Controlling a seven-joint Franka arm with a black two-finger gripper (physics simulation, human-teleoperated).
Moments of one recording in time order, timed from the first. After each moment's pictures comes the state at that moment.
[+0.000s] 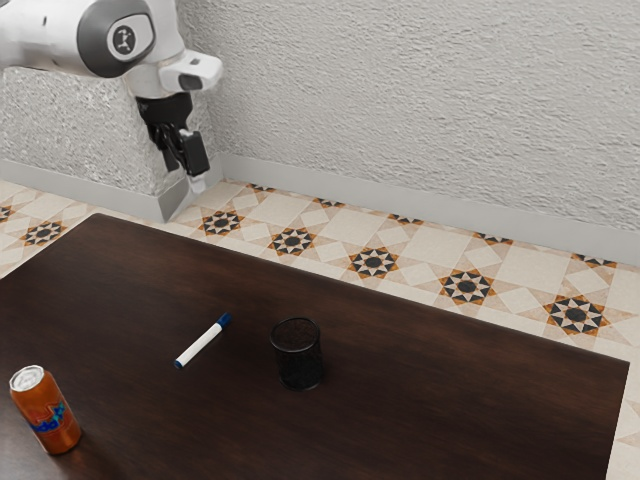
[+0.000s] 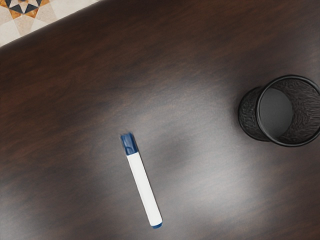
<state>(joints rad) -0.05 0.02 0.07 -1.64 0.02 1.69 0.45</state>
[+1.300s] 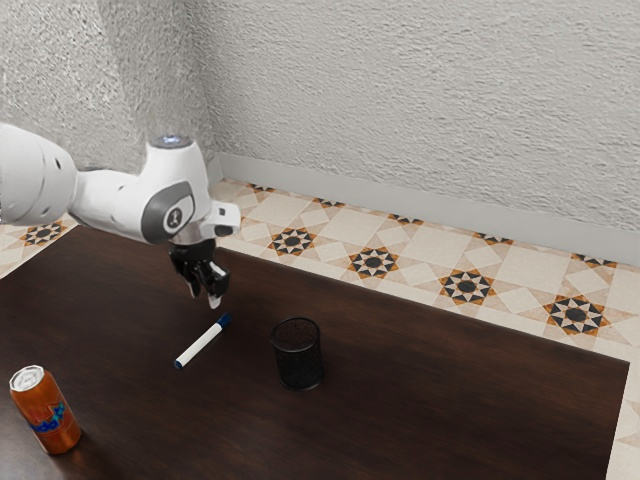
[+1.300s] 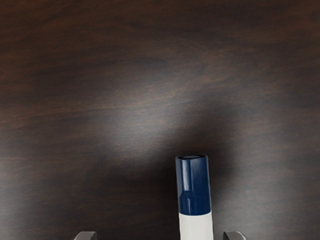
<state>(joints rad) 0.00 0.30 0.11 -2.01 0.05 2.32 0.22</state>
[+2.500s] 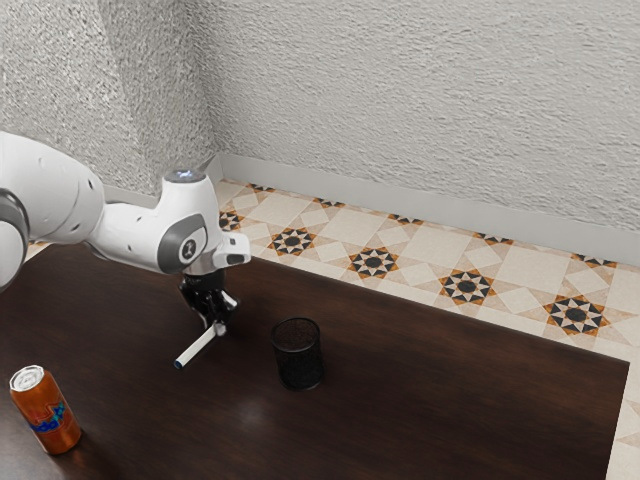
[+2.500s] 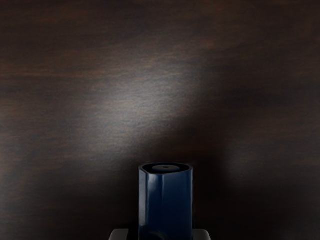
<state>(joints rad) 0.00 0.42 0.11 -2.02 0.00 2.39 0.16</state>
